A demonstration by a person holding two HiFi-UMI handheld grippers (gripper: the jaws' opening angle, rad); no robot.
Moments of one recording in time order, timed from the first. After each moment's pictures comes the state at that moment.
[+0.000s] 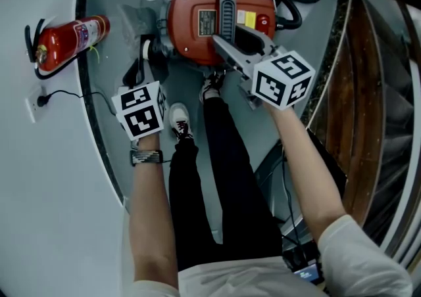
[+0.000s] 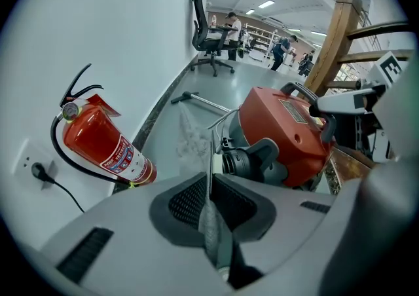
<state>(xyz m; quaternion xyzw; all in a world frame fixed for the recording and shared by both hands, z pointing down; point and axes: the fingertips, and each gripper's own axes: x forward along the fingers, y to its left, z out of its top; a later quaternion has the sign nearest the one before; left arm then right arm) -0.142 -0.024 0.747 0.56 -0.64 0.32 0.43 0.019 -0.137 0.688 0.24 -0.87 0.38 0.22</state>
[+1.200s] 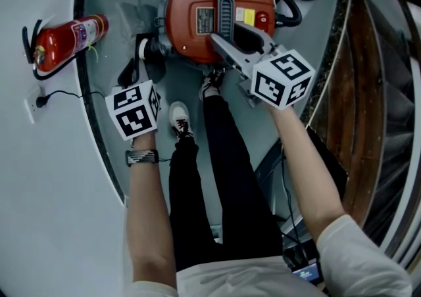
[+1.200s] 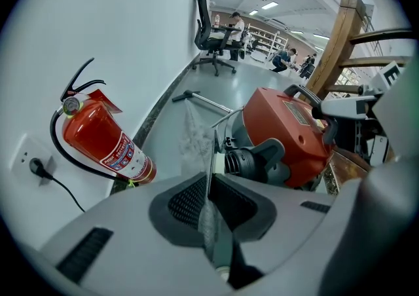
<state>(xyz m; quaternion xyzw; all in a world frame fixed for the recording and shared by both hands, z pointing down) -0.149 -0.022 0.749 0.55 -0.64 0.31 0.44 0.019 -0.137 0.687 0.23 -0.87 0.37 0.21</state>
